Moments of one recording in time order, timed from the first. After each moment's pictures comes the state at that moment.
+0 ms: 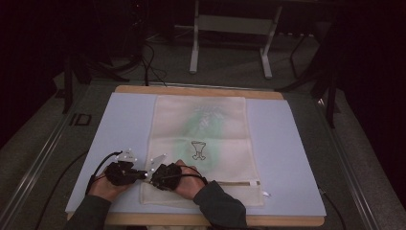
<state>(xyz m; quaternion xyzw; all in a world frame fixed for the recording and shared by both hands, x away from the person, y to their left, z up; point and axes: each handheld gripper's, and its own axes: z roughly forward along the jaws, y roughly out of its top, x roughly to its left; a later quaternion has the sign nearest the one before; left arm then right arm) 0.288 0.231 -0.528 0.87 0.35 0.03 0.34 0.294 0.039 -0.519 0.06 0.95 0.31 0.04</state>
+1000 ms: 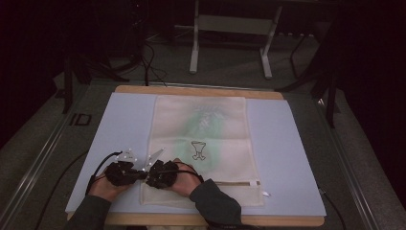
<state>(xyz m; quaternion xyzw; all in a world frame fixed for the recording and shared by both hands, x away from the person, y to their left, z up) 0.288 0.231 -0.529 0.87 0.35 0.03 0.34 0.304 0.050 -0.521 0.09 0.94 0.32 -0.01</state>
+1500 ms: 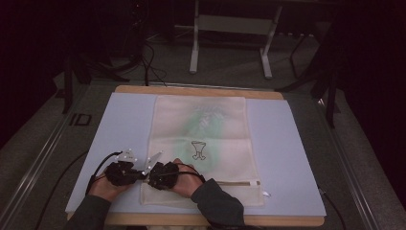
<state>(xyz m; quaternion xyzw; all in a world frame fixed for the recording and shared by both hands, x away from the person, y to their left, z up) 0.288 0.231 -0.529 0.87 0.35 0.03 0.34 0.298 0.048 -0.517 0.06 0.95 0.30 0.02</state>
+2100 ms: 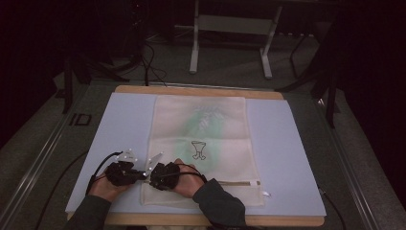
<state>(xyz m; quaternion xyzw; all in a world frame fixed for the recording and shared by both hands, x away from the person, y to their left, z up) 0.288 0.230 -0.529 0.87 0.35 0.03 0.35 0.297 0.045 -0.516 0.05 0.96 0.29 0.02</state>
